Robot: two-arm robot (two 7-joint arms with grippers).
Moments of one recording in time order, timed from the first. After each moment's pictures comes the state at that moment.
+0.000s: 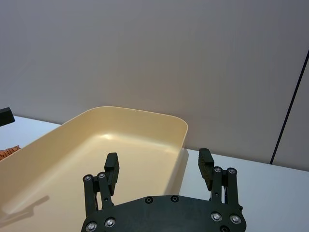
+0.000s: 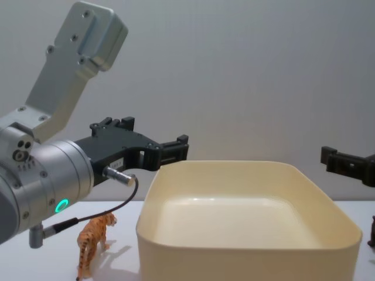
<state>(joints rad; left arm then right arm) -0.24 0.38 0.45 -1.63 -0.20 0.01 -0.01 -0.01 0.34 -0.23 -1.77 0.29 0.03 0.07</state>
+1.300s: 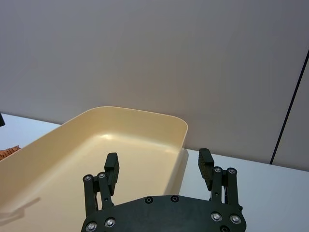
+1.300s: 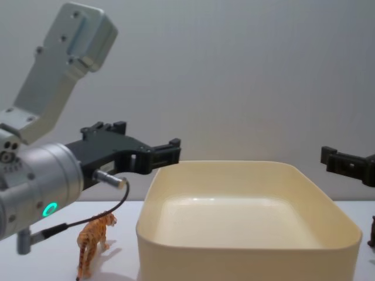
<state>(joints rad) -0.21 0.40 0.45 -1.66 -0.23 0.04 0.01 -0.01 0.34 -0.23 -1.77 0.29 0.03 0.07</state>
